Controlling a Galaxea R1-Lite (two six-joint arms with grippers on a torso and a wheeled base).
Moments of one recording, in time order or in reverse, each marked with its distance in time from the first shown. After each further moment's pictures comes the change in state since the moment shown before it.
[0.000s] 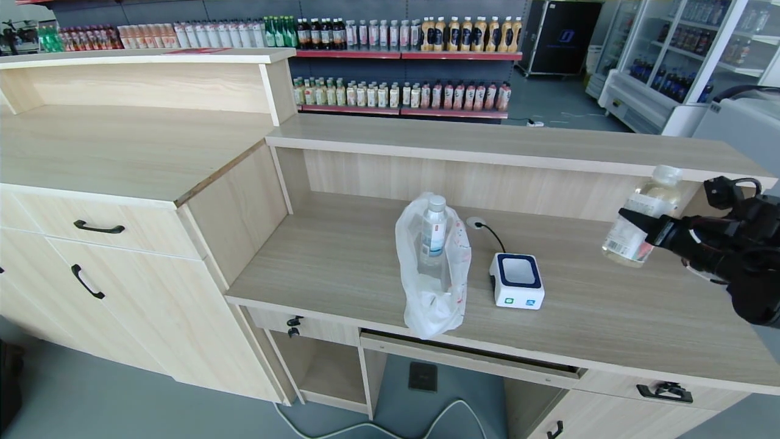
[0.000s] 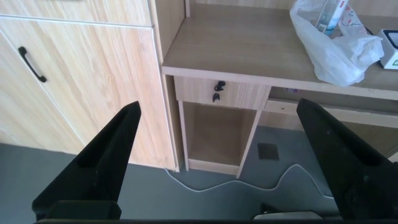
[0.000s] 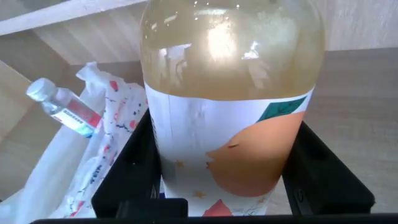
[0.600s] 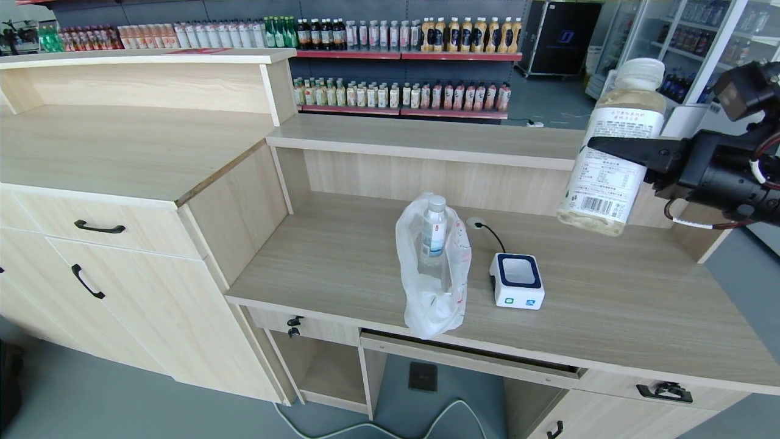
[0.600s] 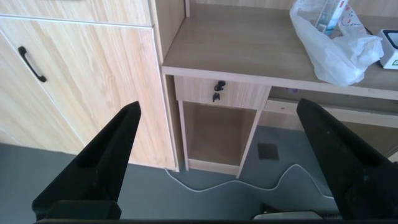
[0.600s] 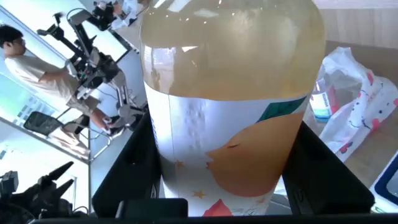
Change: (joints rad) left arm 0.000 0.000 0.000 0.000 0.000 0.000; right arm 0.344 -0.547 0.010 0.415 0.298 0.233
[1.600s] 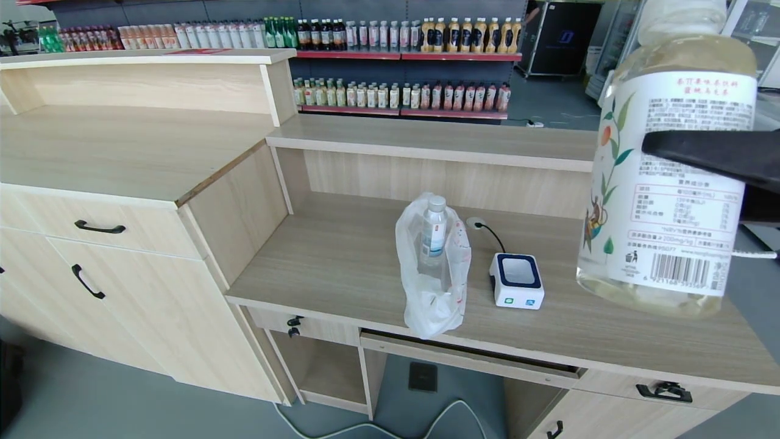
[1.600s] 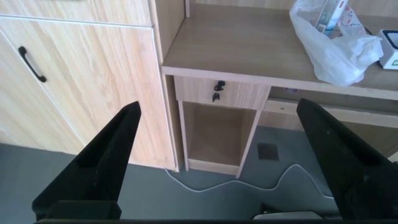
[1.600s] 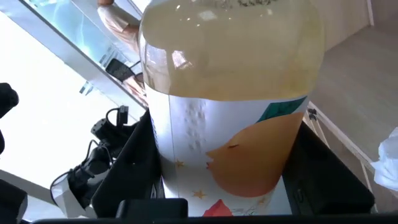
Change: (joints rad) left arm 0.000 0.000 0.000 0.000 0.000 0.000; right arm 0.332 -0.301 0.022 0.287 0.010 0.003
